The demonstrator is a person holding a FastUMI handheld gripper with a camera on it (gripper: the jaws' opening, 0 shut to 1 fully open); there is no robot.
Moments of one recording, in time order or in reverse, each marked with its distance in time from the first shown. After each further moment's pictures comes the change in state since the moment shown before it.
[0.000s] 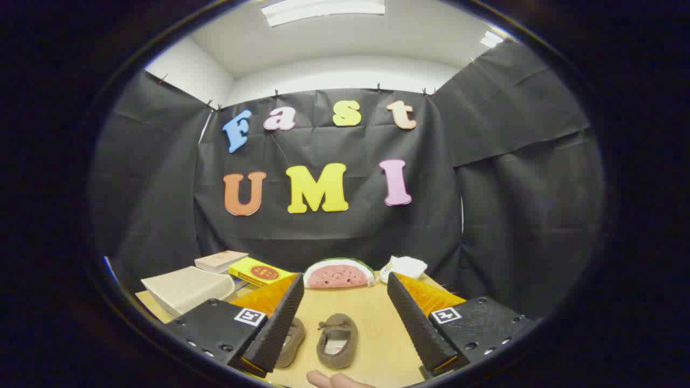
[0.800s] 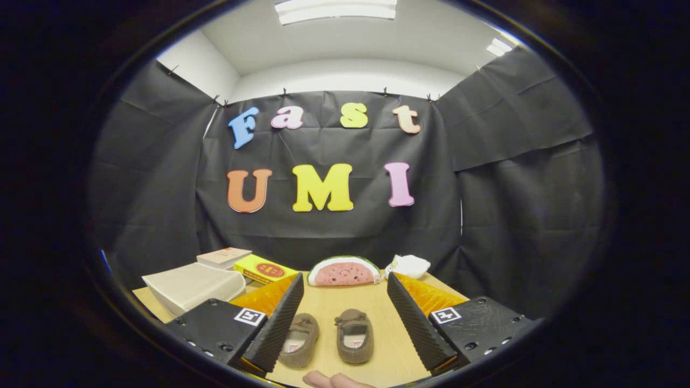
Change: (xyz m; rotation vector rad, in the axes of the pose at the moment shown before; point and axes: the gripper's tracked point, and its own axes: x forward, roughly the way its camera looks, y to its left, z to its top) arm -0.013 0.043 -0.016 -0.022 -0.019 -0.010
